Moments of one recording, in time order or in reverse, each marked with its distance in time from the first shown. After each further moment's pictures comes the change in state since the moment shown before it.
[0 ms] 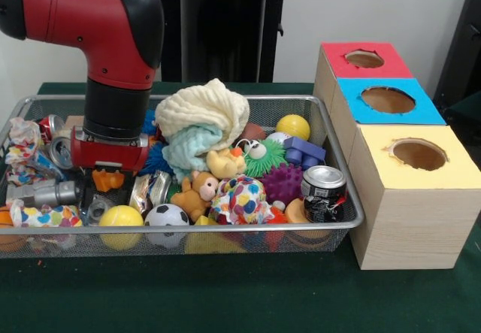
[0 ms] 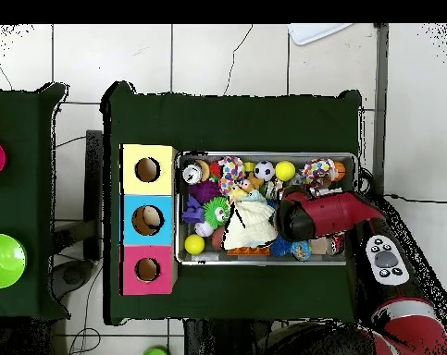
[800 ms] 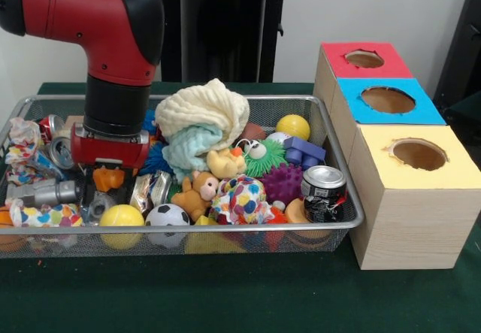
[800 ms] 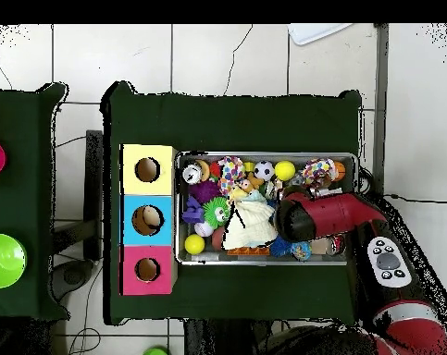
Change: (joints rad) arm -0.003 -0.014 0.000 0.014 0.021 0.002 0.000
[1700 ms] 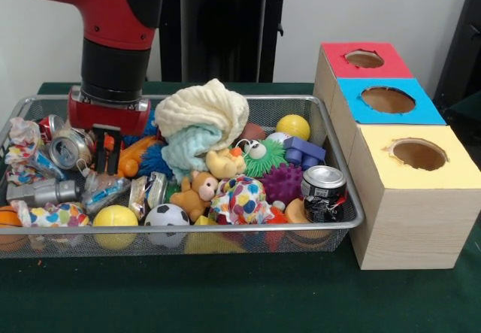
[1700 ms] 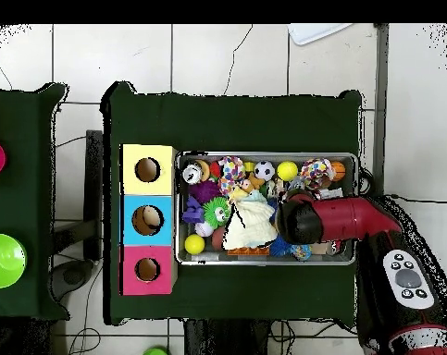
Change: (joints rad) arm -0.029 -0.116 0.028 0.089 0.121 0.123 0.000
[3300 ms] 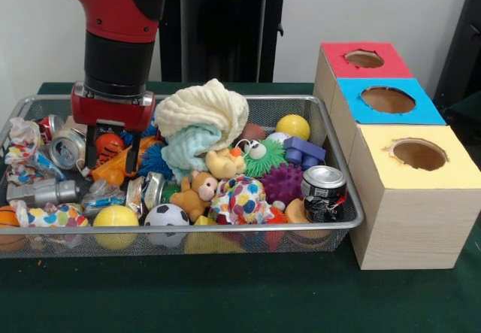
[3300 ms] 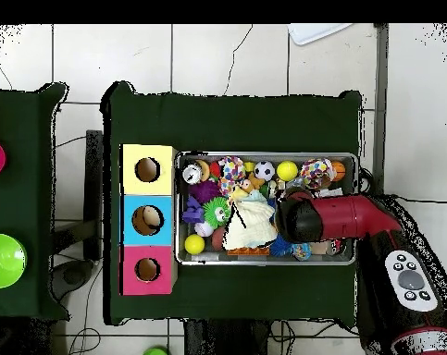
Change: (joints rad) arm -0.011 -0.019 0.028 0.012 0.010 0.020 0.000
